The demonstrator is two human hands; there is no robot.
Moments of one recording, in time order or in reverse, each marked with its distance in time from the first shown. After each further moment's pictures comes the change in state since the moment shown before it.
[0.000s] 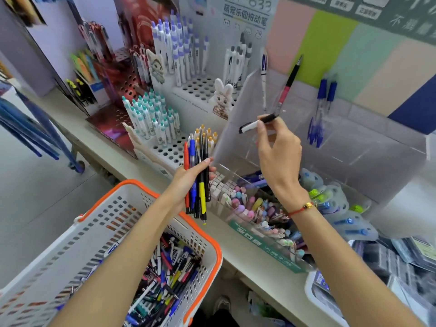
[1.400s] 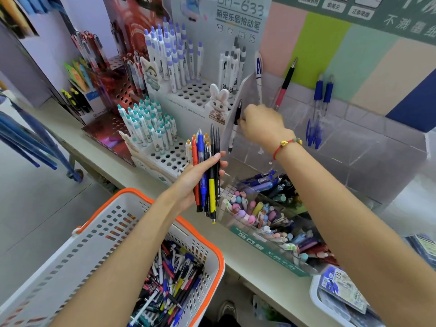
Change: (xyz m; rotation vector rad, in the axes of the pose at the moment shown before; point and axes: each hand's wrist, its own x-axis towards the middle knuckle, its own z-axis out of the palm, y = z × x) left_hand 0.007 0.020 0.016 -0.102 -0.229 -0.037; right_hand 0.082 -0.013 0.026 -0.683 -0.593 -0.054
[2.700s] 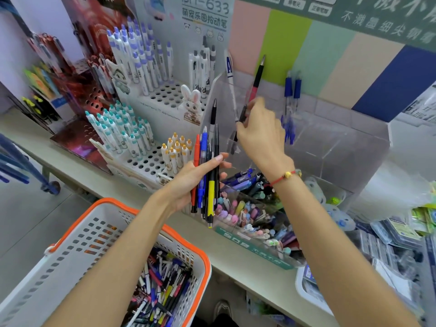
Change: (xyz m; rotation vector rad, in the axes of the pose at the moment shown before) left_hand 0.009 0.005 0.033 0.169 -0.139 -0.035; right_hand -0.050 0.019 -0.006 0.343 0.266 0.244
